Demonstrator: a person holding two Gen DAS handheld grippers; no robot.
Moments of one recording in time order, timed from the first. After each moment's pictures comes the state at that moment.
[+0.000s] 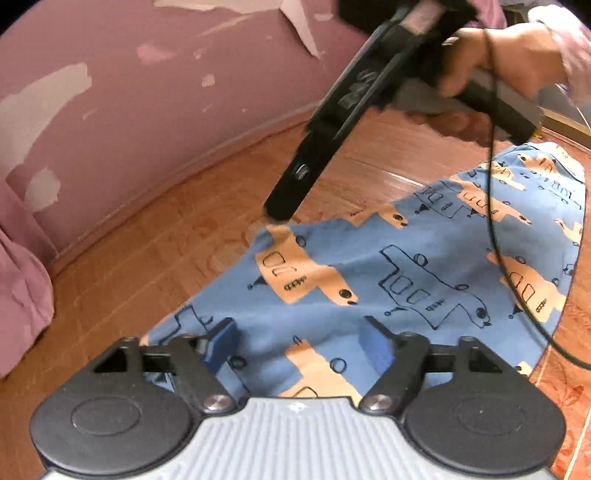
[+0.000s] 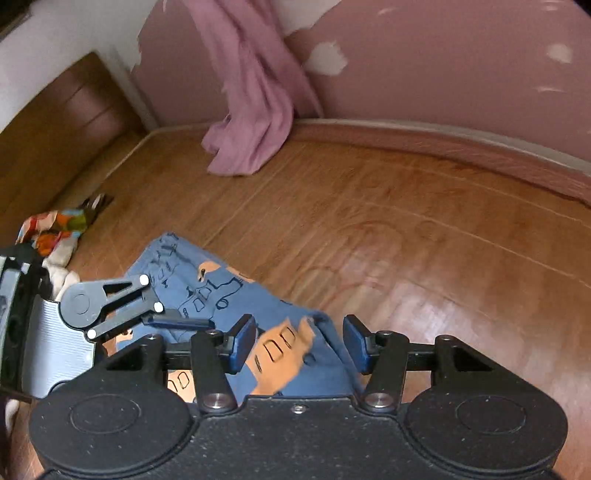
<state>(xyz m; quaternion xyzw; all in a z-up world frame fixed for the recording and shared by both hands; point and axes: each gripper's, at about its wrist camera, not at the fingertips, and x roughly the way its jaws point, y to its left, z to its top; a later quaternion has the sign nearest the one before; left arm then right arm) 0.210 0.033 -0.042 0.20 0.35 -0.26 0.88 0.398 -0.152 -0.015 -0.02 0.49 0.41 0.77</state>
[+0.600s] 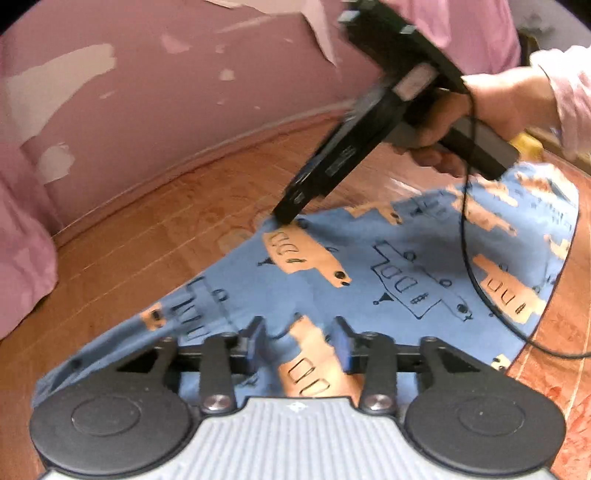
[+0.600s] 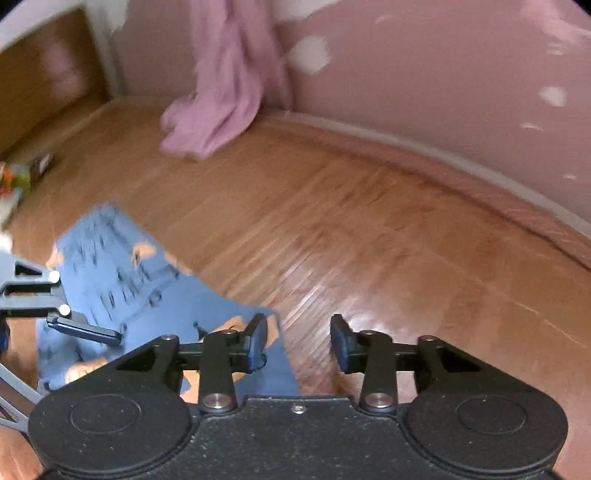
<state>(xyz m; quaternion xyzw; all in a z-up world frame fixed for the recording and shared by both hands) 0.196 0.063 -0.034 0.14 0.36 -0.25 0.89 0.389 -0.141 -0.022 -0.10 0.44 0.34 0.83</state>
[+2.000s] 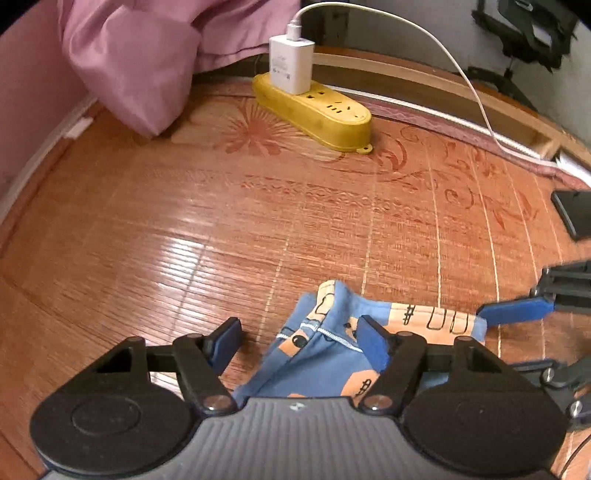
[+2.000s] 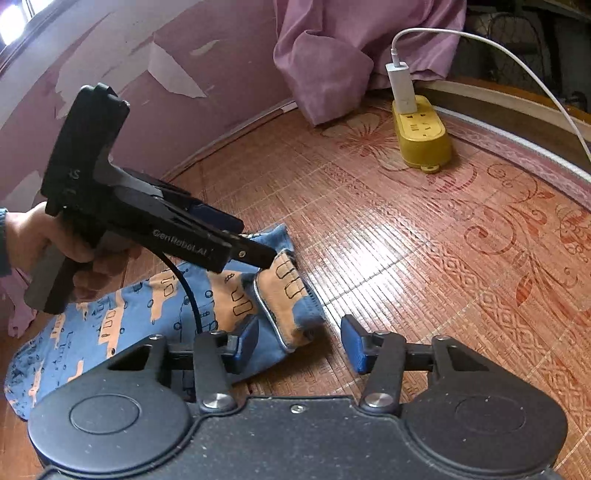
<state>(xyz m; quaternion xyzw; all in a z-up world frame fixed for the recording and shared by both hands) 0.278 -0.363 -0.038 0.29 0.44 -0.51 0.68 0.073 -0.455 -0.014 0.22 0.37 -0.10 0.90</state>
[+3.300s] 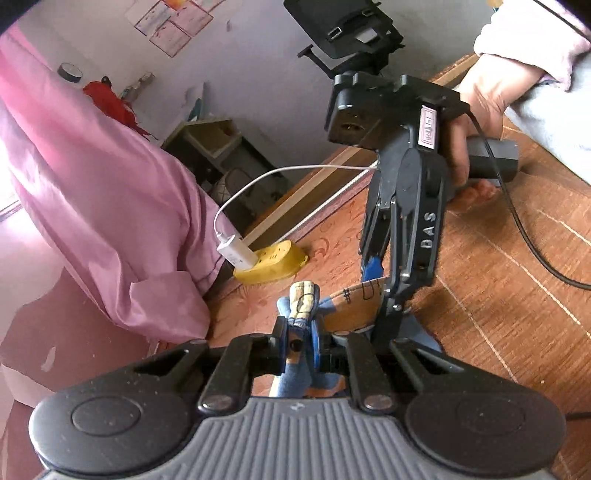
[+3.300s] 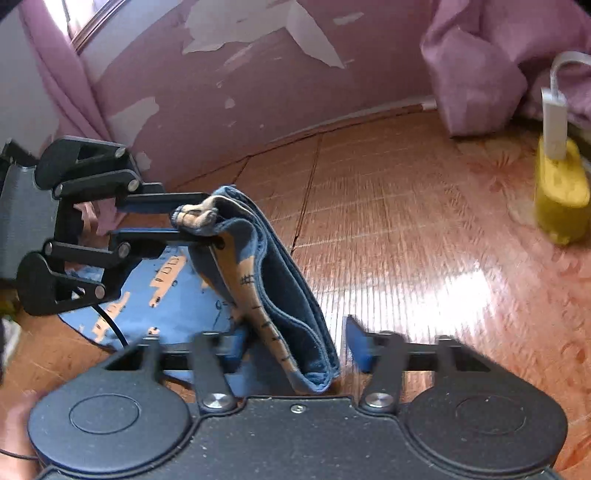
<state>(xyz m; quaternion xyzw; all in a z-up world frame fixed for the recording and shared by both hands) 0.140 -0.269 -0.010 0.44 -0.02 -0.57 0.70 0.123 -0.479 -0.028 0.13 0.38 0.15 0.90</state>
